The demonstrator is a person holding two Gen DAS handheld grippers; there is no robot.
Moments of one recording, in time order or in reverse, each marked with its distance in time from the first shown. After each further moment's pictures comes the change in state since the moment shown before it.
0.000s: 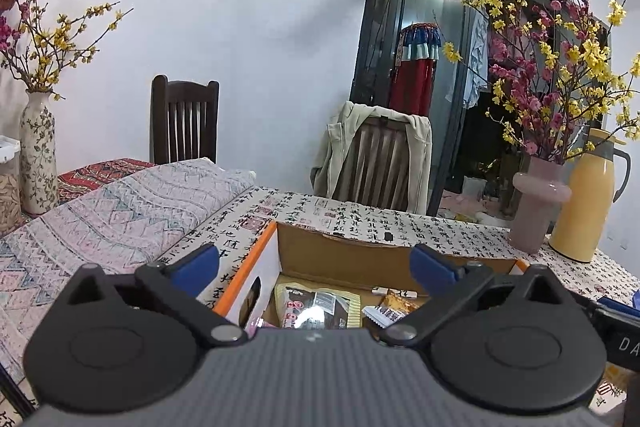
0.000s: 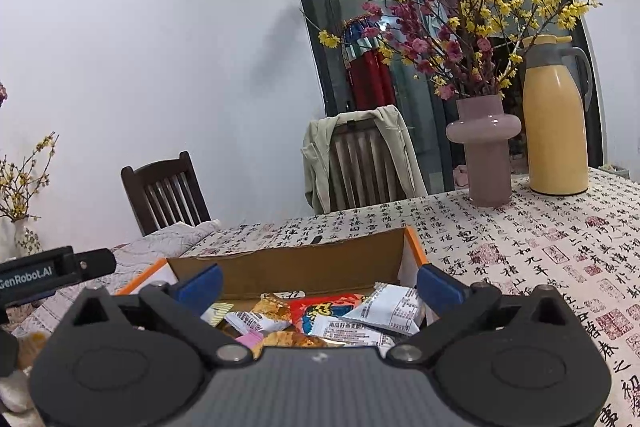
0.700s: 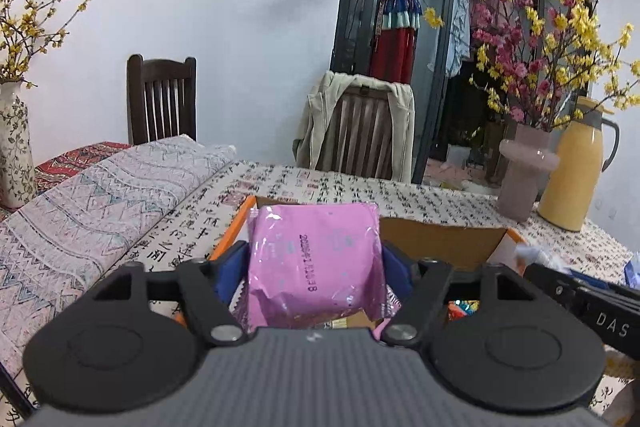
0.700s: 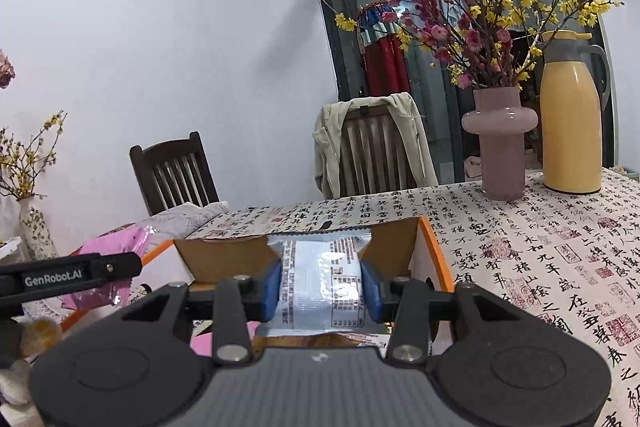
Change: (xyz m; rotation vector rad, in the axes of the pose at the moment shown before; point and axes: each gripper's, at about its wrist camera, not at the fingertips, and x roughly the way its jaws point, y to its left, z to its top) left arm 0.017 -0.003 -0.005 0.040 0.081 -0.056; right arm 0.010 0.003 -0.001 -0.033 0.057 0.027
